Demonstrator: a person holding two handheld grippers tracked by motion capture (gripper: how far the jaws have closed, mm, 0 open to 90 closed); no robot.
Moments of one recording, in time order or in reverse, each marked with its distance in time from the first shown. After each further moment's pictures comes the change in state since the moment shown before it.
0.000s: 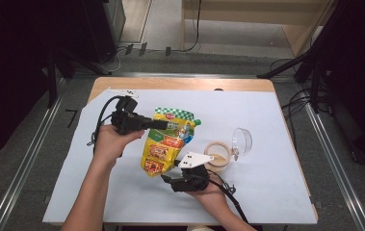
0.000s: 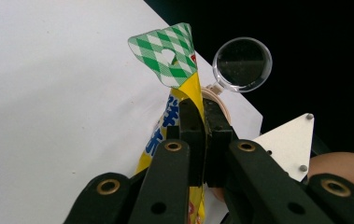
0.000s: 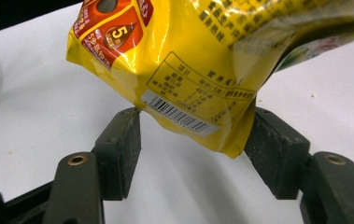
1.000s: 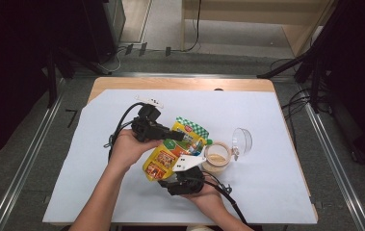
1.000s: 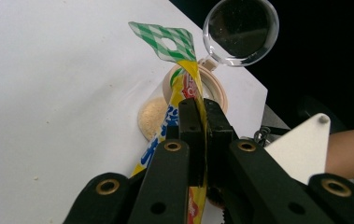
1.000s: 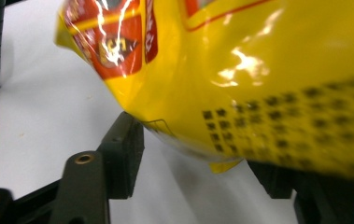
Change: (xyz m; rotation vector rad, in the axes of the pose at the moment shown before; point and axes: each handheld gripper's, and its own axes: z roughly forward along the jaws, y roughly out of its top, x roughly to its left) left arm -0.022 -0.001 0.047 0.133 -0.001 0.061; right arm 0.007 -0.001 0.011 0.067 0.047 -0.038
